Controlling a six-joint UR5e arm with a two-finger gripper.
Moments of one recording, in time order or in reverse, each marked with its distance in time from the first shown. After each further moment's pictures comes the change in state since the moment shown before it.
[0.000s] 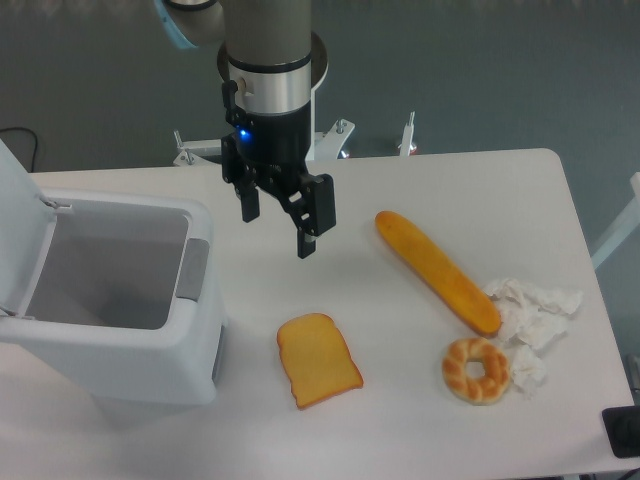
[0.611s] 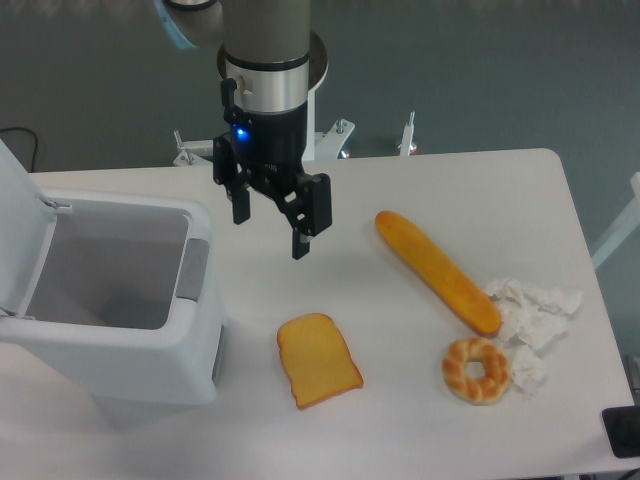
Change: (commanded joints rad) arm 0.012 0.002 0.005 0.020 -0.104 -0.110
